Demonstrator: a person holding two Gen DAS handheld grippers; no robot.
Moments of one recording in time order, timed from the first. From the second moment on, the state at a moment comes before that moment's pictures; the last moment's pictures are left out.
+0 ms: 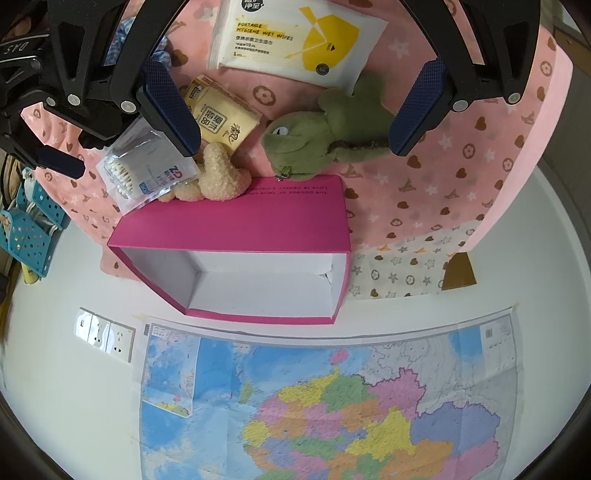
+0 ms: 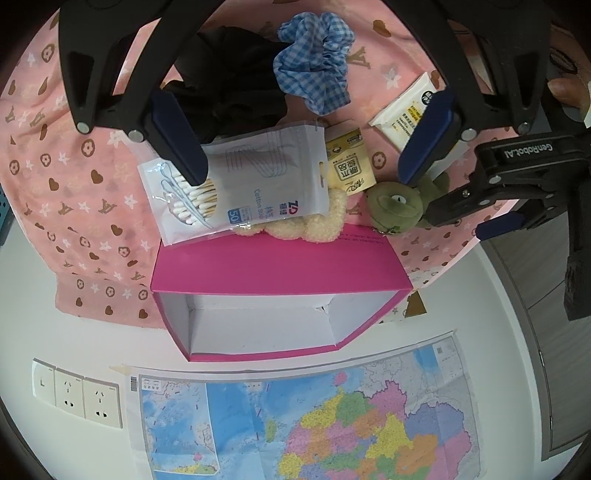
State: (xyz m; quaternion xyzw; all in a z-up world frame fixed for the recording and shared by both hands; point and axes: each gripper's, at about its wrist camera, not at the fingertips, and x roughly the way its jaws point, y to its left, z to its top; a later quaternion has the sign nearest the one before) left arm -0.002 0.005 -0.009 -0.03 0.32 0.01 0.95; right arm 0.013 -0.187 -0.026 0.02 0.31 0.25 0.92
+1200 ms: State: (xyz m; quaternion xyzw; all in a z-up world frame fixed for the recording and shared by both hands) left arm 0.010 0.072 -0.029 -0.07 0.35 0.03 0.93; right arm 0.039 -0.135 -0.030 0.02 0.35 0.36 0.87
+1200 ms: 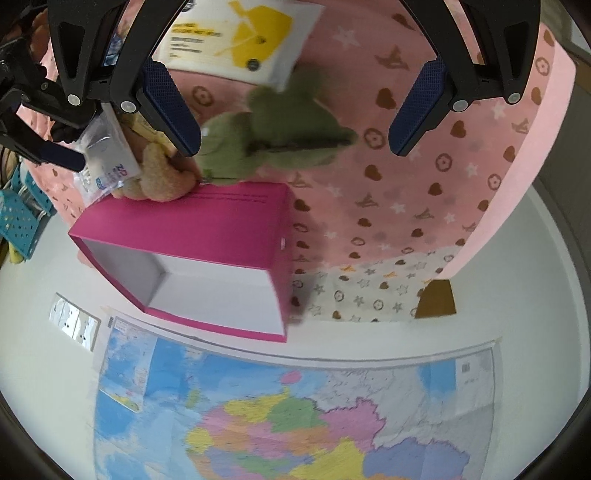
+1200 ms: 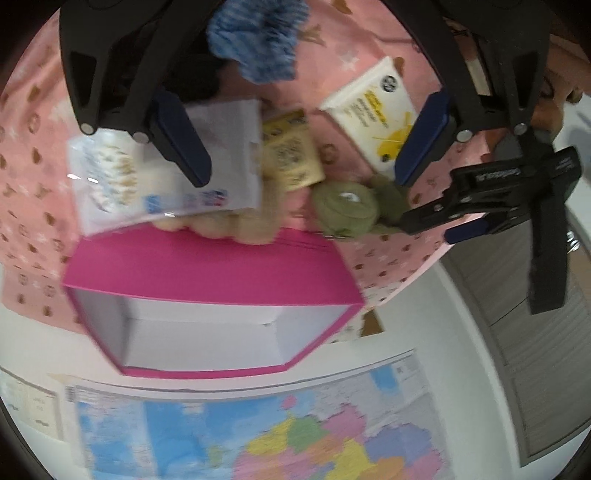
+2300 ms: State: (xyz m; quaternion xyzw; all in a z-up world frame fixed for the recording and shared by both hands) left arm 0.022 0.099 -0.037 -0.12 0.39 -0.10 0.91; right arm 0.080 -0.070 -0.036 0.00 0.38 0.40 0.83
